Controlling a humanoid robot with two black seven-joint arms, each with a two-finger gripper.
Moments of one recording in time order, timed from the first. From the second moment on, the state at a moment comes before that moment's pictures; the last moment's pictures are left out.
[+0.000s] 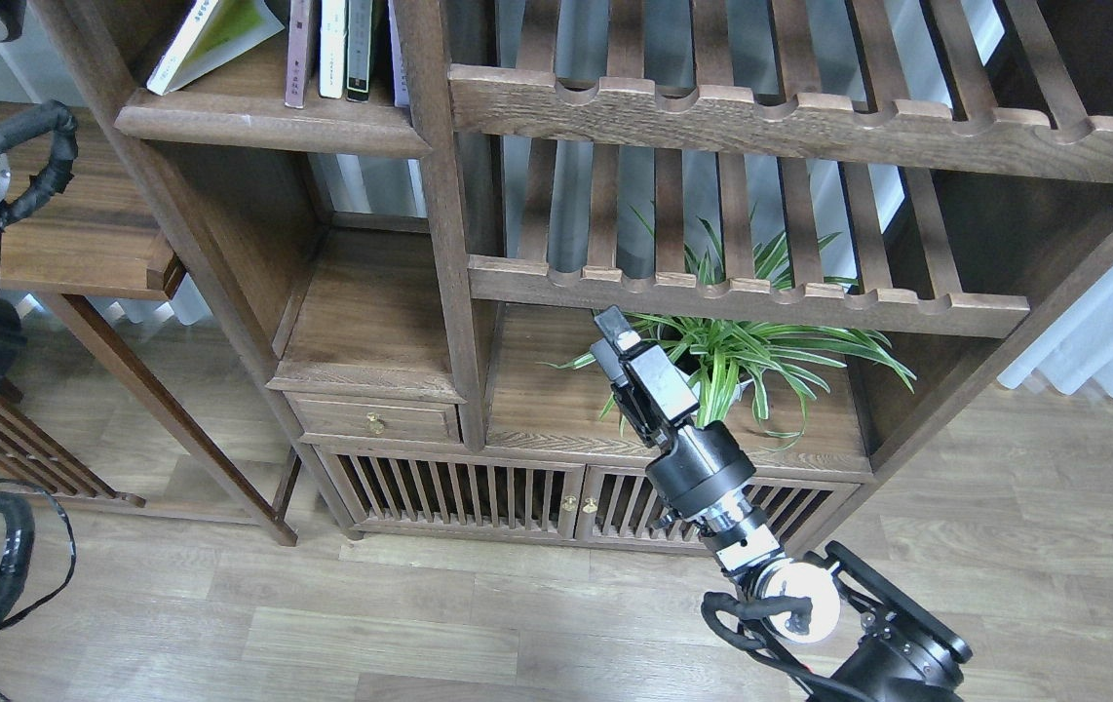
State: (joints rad) left arm -0.84 0.24 -1.45 -1.09 0.82 -0.02 -0.13; right arm 0.13 -0.04 0.91 1.25 0.04 0.58 0.17
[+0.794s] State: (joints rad) left arm -1.15 0.22 -1.22 -0.67 0.80 0.01 -0.29; right arm 0.14 -0.02 0.90 1.24 0.02 0.58 0.17
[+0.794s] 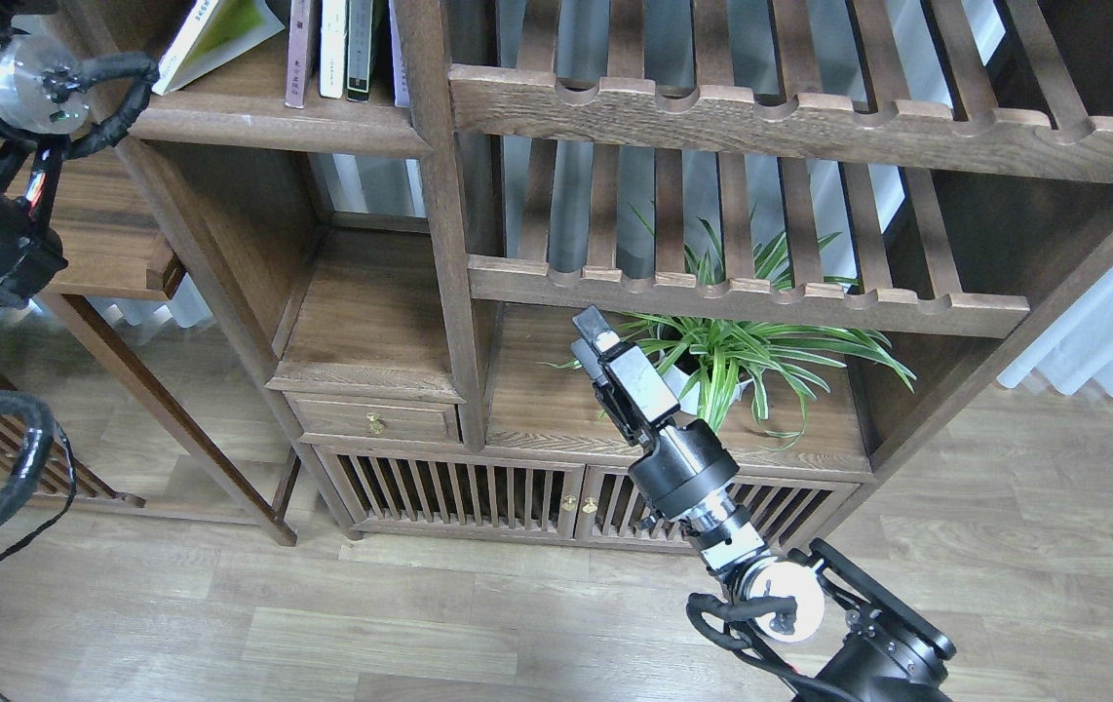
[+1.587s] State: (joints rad) left arm -1.26 0.20 -1.00 -0.40 0.72 -0.06 -0.37; right arm 0.13 0.00 0.91 1.23 0.03 0.58 0.18
